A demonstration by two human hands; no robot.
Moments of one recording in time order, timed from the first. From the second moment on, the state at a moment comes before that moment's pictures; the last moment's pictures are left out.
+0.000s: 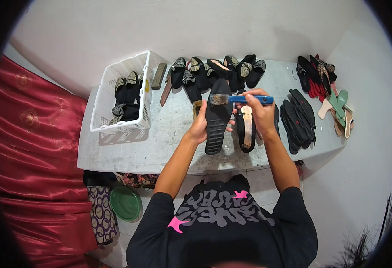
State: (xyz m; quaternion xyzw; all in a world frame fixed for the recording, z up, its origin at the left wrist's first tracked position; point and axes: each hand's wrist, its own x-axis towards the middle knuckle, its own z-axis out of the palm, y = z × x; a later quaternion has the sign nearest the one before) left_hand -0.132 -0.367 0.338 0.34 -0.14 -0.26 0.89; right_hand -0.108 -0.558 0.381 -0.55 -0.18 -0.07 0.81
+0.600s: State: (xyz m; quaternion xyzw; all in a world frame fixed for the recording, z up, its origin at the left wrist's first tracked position) left_hand -0.098 -0.440 0.389 0.35 -0.17 -0.29 0.87; right_hand -0.053 -0.635 0.419 -0.42 -0.17 -0.19 0.87
